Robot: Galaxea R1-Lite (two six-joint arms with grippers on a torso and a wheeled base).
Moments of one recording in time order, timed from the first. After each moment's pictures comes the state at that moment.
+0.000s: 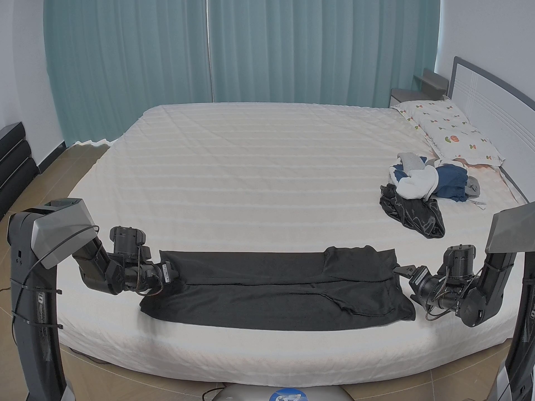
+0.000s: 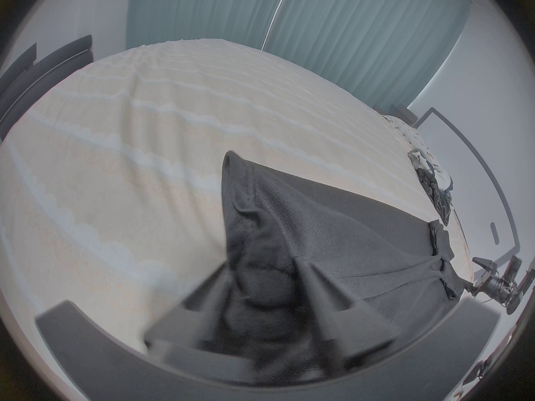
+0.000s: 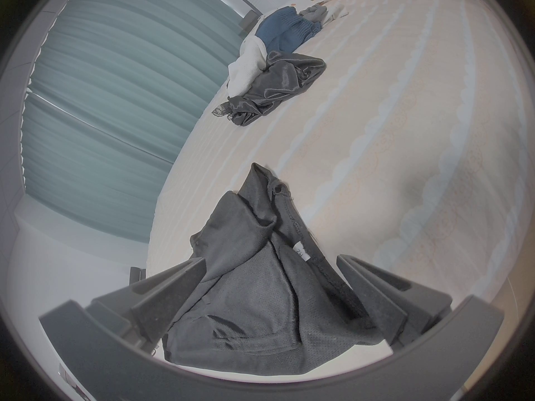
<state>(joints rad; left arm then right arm) -0.04 2.43 -0.98 -0.65 -0.23 -0.29 0.07 2.27 -0.41 -1.24 0.14 0.93</state>
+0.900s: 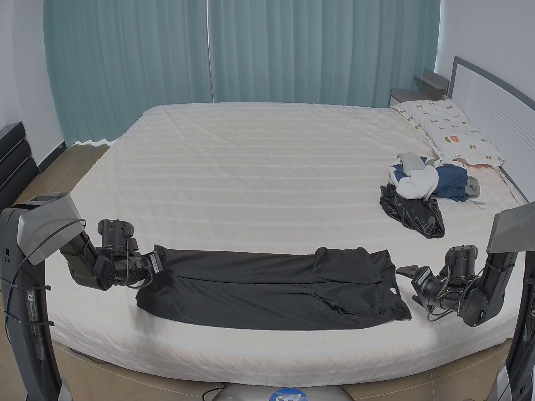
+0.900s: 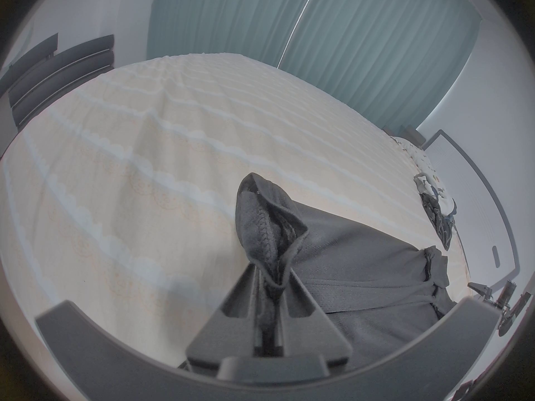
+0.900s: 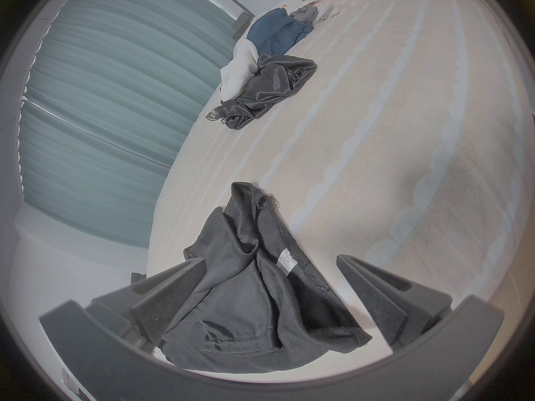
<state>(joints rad) 0.01 2.36 -0.94 -0.69 -0.18 -0.35 0.05 2.27 -0.40 -1.24 0.14 0.95</state>
